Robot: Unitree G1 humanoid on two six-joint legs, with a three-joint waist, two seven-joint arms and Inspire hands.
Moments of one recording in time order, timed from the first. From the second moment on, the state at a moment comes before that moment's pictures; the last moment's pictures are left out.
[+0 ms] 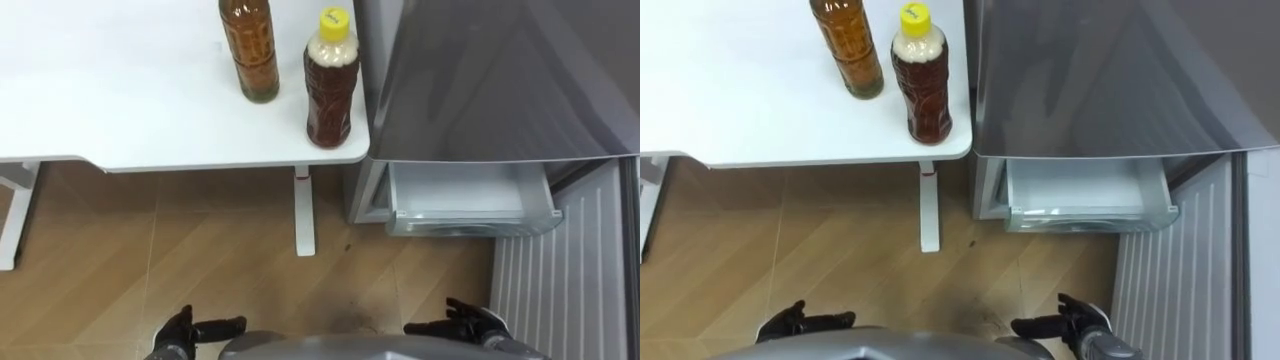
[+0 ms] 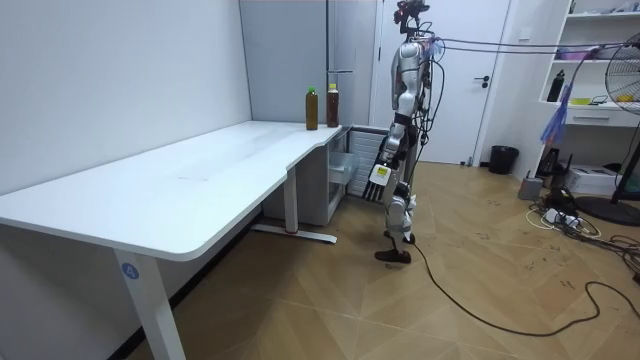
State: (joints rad) left arm 0.13 0.17 0.07 1.16 -0.13 -0.02 0.00; right arm 0.06 -0.22 0.13 1.23 0.15 -0.03 0.11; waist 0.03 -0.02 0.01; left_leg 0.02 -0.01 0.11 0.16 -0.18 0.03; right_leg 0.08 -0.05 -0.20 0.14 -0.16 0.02
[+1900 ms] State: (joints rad) left arm 0.11 0.24 0.40 -0.11 -0.50 -0.25 0.80; right arm 0.17 -0.21 -0.03 1.16 0.06 -0.06 0.04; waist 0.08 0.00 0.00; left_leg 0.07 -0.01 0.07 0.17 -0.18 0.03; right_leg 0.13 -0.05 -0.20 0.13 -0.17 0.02
